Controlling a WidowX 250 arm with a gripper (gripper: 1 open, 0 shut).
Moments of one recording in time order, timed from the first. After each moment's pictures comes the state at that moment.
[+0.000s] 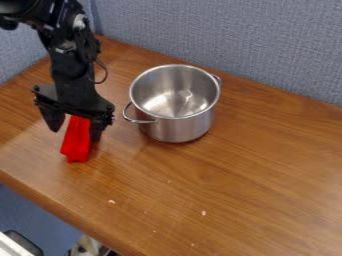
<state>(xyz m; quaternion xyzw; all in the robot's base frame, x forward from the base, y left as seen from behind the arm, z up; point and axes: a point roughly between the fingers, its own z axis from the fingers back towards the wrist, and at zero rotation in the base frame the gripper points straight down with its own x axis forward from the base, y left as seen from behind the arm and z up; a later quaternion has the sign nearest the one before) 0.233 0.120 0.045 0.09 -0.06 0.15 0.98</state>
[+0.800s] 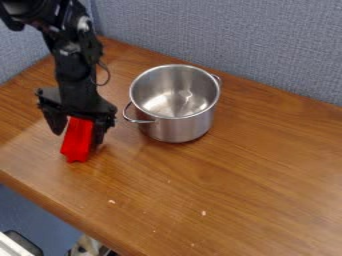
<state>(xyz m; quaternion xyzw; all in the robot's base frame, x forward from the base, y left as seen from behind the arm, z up) 0.235 0.120 0.033 0.09 -0.04 0.16 0.98</state>
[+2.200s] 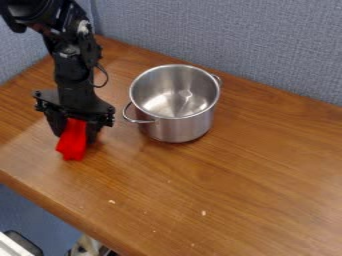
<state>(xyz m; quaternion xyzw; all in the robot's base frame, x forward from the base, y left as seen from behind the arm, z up) 0.234 0.125 0.029 0.09 -0.03 0.19 0.98</state>
